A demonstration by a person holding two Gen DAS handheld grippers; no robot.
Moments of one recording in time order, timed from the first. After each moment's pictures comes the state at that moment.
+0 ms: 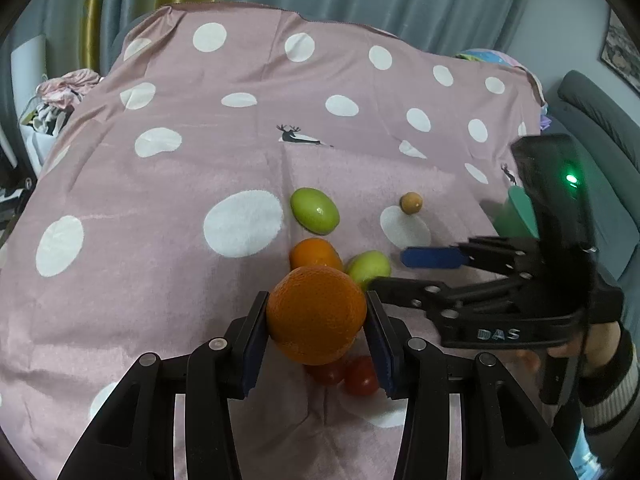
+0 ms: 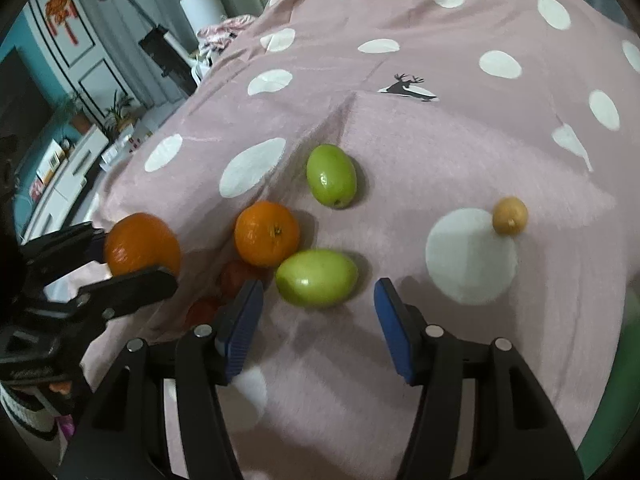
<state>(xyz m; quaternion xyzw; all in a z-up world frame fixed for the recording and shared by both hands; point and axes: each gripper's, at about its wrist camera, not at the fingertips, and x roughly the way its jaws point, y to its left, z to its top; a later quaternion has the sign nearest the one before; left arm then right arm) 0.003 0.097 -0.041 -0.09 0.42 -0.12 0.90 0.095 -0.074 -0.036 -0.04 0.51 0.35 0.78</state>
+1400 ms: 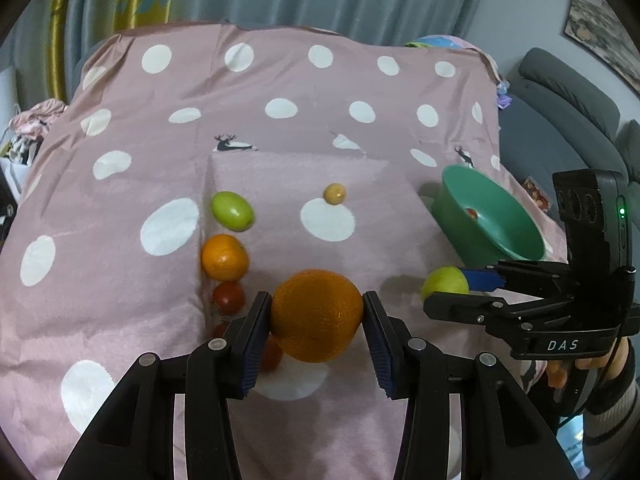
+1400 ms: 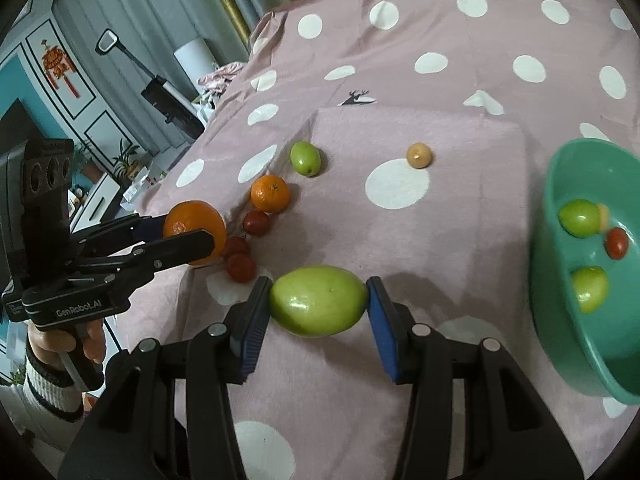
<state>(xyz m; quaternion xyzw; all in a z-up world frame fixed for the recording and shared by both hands) -0.028 0.036 -0.011 -0.06 0.41 -0.16 0.89 0.019 -0.183 0.004 0.06 0.48 0.33 0.81</state>
